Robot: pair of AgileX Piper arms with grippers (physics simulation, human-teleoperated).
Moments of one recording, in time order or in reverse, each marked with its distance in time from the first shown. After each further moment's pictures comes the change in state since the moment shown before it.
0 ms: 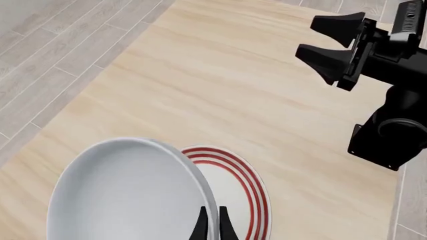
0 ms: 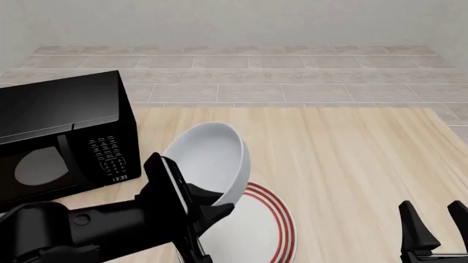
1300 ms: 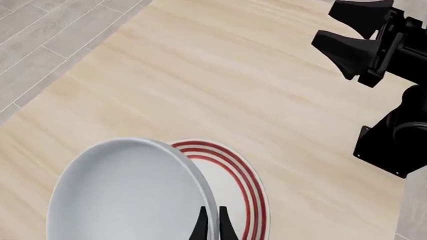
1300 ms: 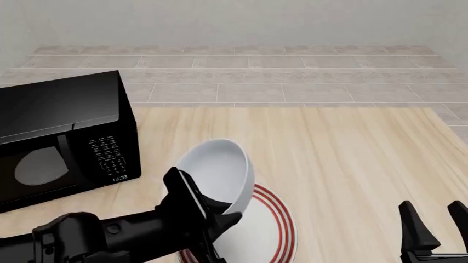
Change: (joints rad) left arm -0.002 0.121 0.073 -0.167 -0.056; right arm 0.000 0.000 0.000 0.000 0.000
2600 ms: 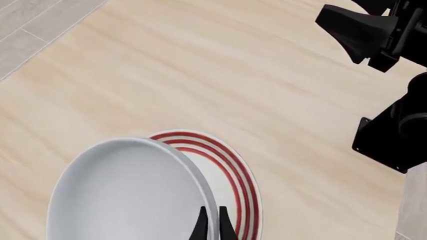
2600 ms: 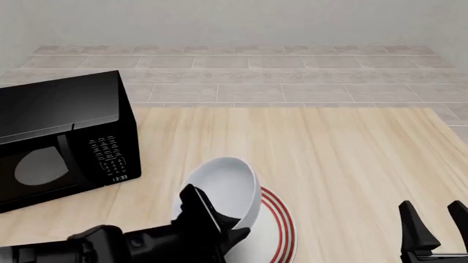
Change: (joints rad) left arm -0.038 0.125 0.052 -0.136 -0.057; right arm 0.000 0.000 0.000 0.000 0.000
